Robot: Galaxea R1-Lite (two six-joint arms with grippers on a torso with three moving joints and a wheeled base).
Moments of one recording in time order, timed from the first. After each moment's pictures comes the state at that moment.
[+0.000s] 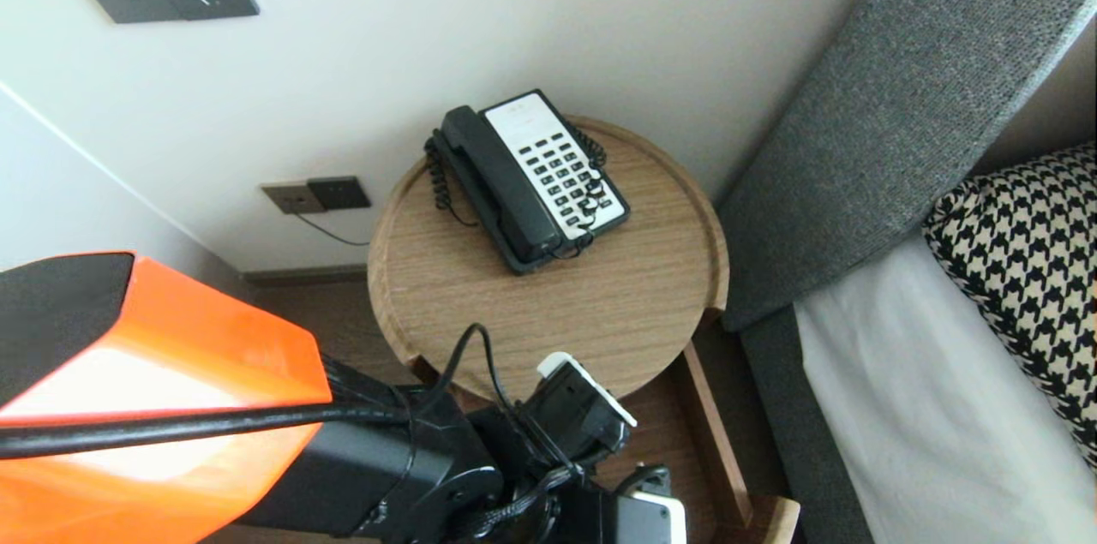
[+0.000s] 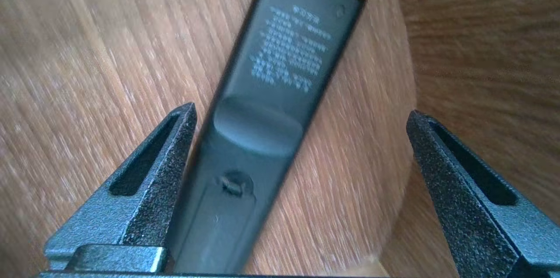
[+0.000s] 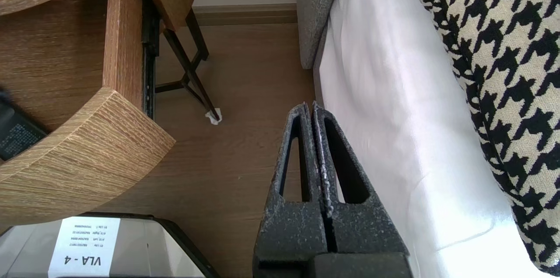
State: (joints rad) left arm -1.03 2.05 -1.07 0.02 -0.04 0.84; right arm 0.01 0.00 0.00 0.00 0.01 -0.03
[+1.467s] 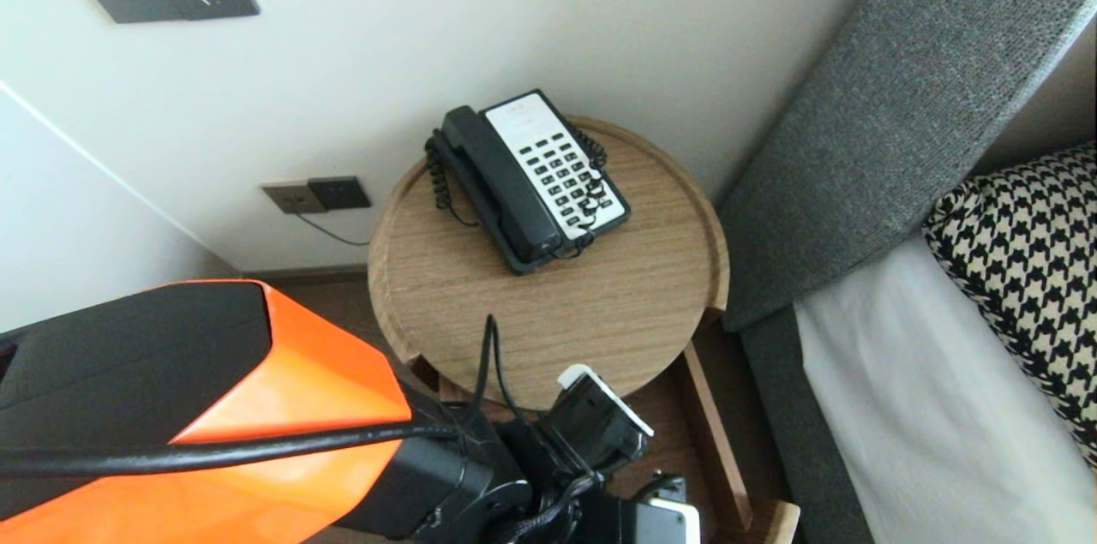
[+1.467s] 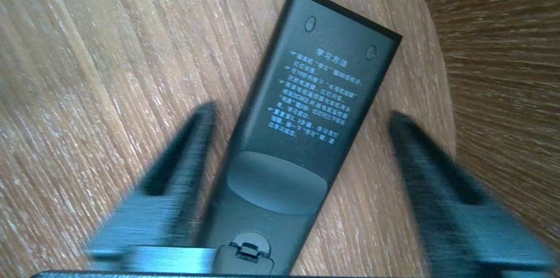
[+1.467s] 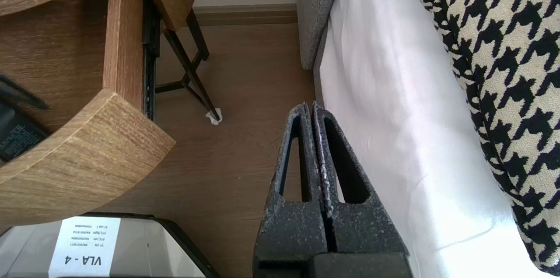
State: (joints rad) left arm -1.03 2.14 -1.09 -0.06 -0.02 0.87; right arm 0.01 0.00 0.00 0.00 0.01 -0.03
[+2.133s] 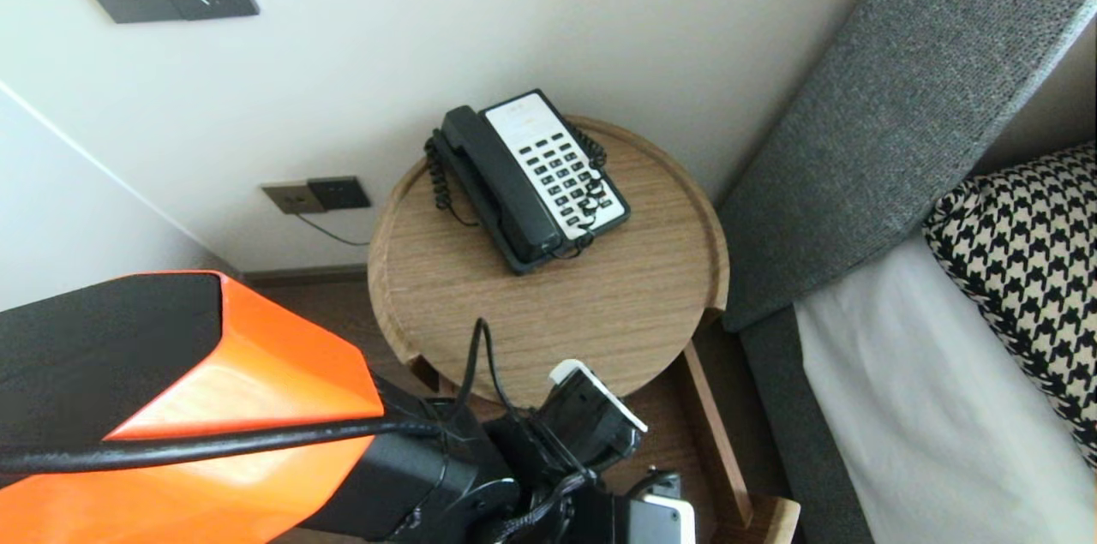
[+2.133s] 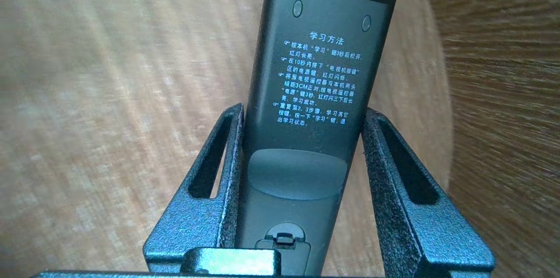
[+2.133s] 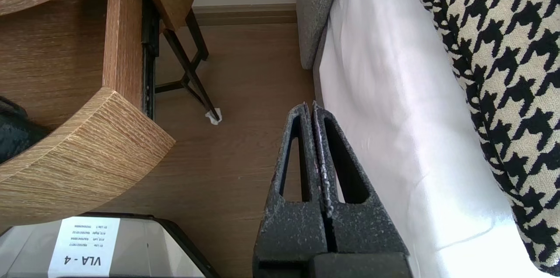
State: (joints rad) left arm -1.03 2.10 -1.07 -0.06 -0.01 0.86; right arm 0.01 0.00 0.00 0.00 0.01 -0.03
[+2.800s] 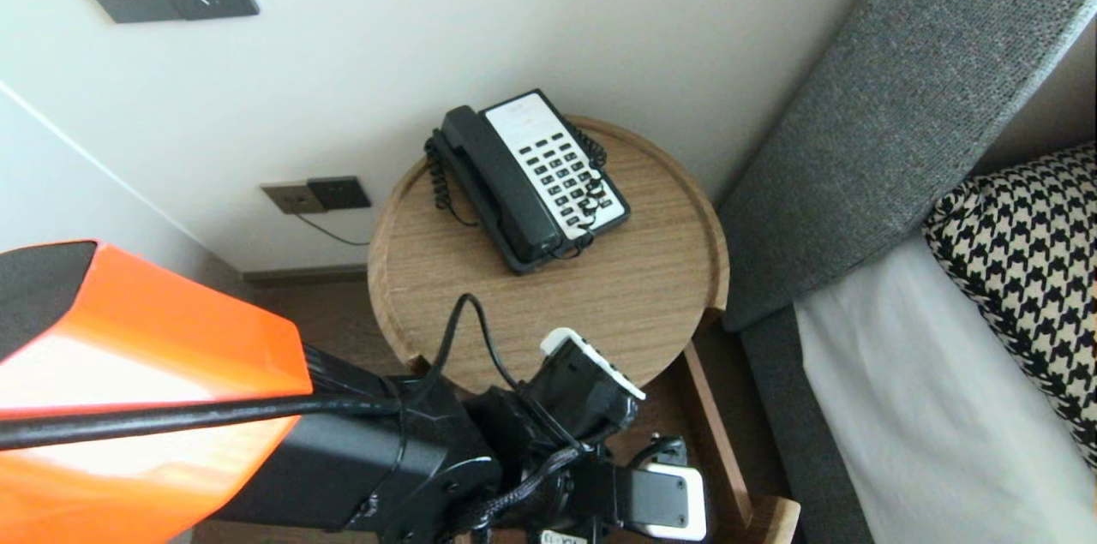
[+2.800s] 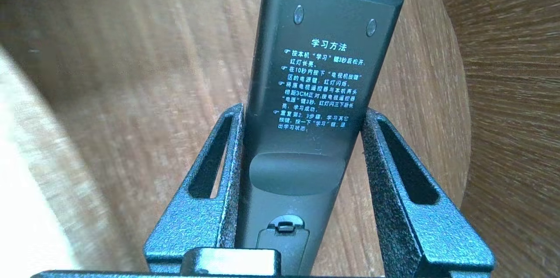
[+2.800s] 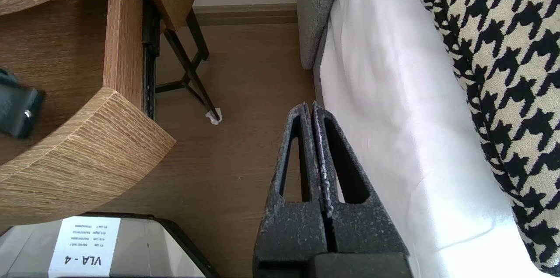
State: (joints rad) left arm -1.03 2.02 -1.09 -0.07 0.00 0.86; right arm 0.01 0.00 0.00 0.00 0.01 -0.03
